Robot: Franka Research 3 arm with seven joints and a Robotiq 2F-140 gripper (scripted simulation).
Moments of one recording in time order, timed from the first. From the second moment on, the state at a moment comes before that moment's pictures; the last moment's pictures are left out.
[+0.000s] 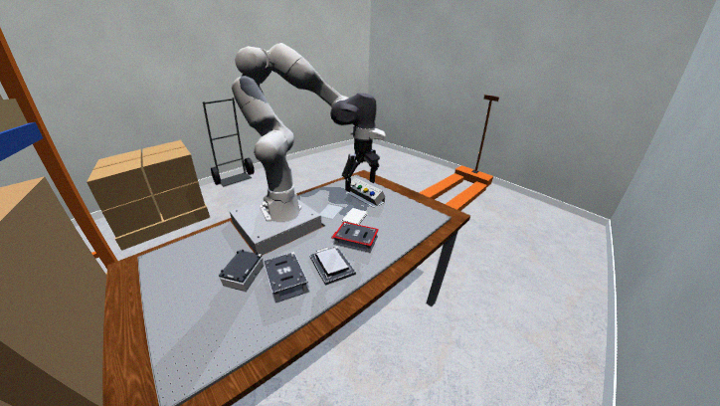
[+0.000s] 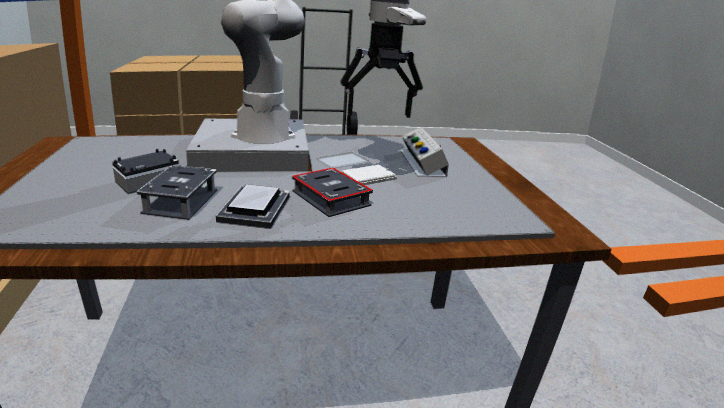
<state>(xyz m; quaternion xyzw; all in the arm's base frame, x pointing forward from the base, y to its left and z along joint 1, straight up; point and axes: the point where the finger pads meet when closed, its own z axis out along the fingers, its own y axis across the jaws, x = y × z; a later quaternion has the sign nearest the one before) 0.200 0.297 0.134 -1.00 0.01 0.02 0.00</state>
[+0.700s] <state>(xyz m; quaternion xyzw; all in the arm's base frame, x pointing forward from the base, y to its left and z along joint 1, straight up) 0.176 0.284 0.106 -1.00 -0.01 0.00 0.00</state>
